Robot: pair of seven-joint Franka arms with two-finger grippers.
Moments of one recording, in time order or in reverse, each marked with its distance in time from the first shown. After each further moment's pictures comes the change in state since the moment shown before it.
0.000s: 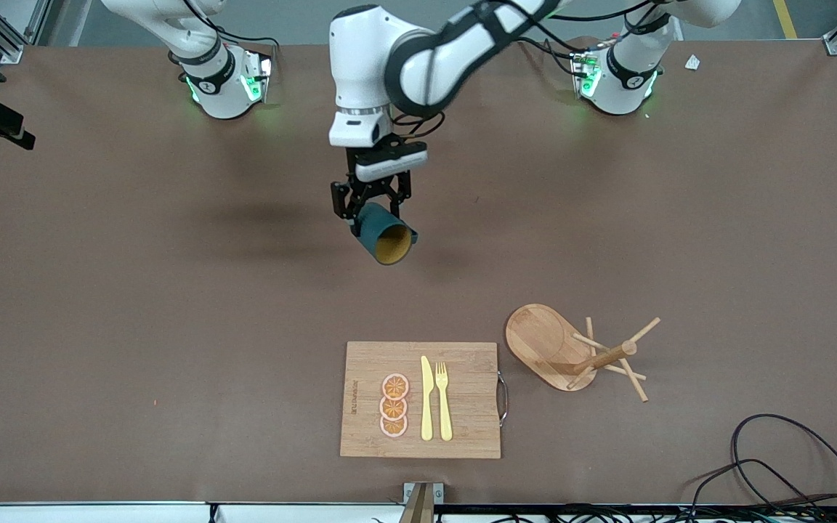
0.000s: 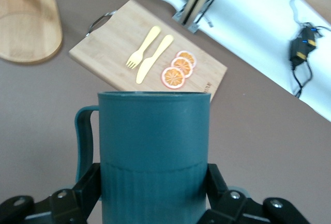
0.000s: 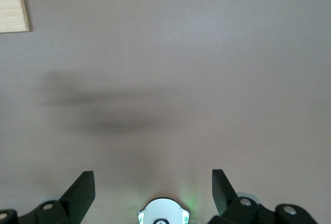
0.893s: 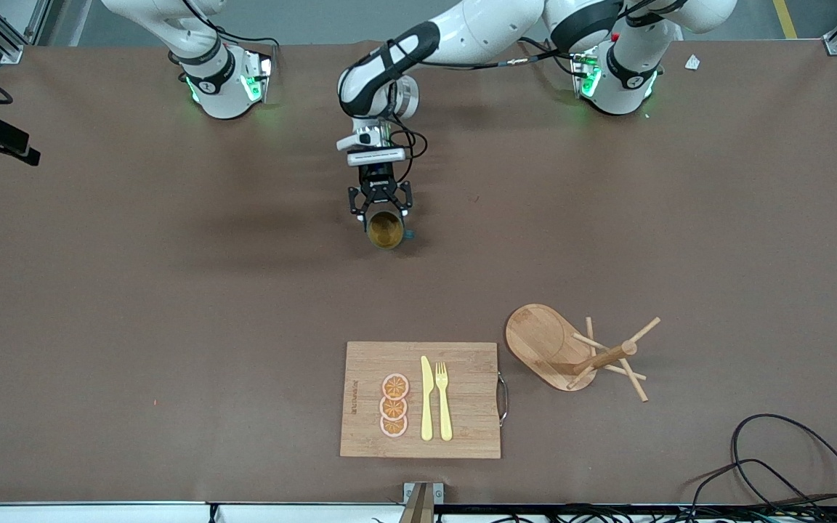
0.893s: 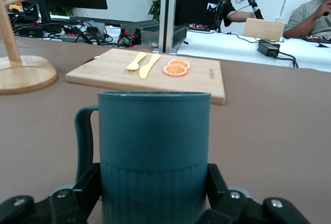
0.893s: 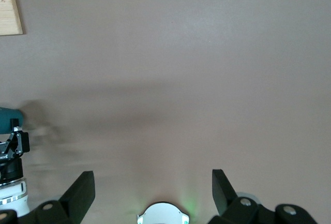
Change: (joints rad) left arm -0.253 0.403 0.037 -0.063 0.678 -0.399 -0.353; right arm -0.003 0.052 -0.004 0.001 0.000 0.034 0.000
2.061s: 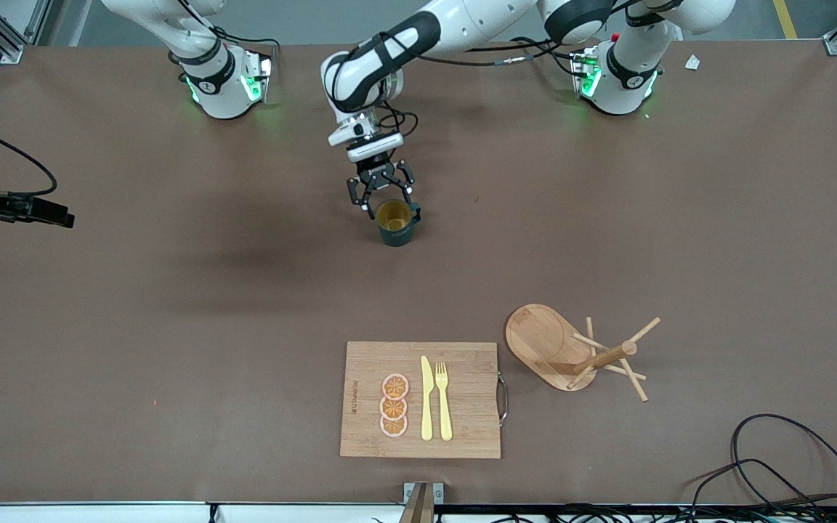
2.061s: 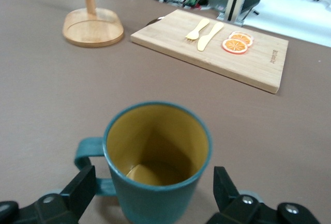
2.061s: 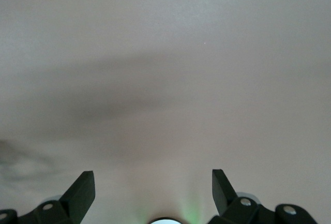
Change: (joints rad) left arm -0.040 -0.093 -0.016 0.156 -0.494 -0.036 0.094; right arm 0.006 0.183 0.005 -0.003 -0.024 0.100 0.103
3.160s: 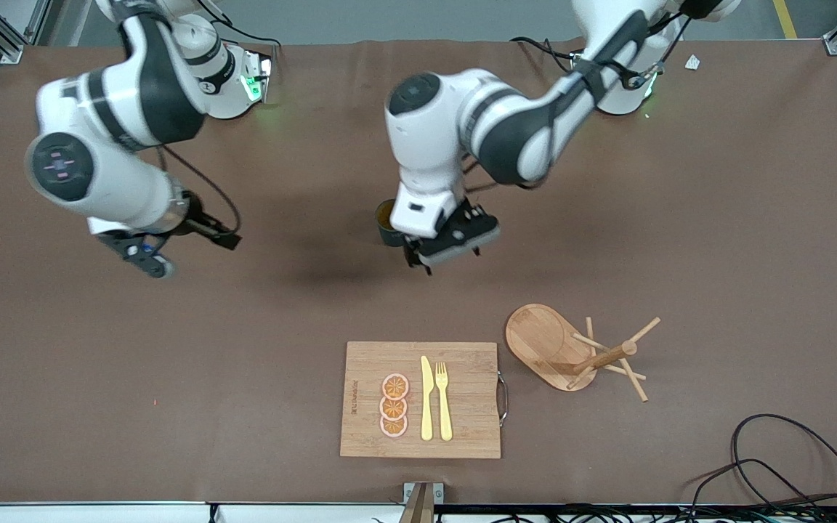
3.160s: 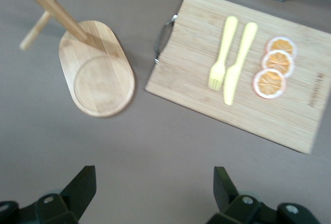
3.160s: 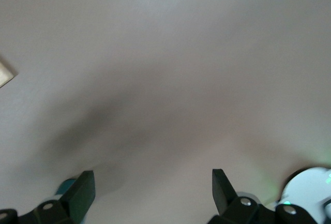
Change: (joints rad) left arm 0.615 -0.326 -0.019 0.027 -0.715 0.253 1.127; right arm 0.417 -0.002 0.018 -0.275 0.105 0.263 0.891
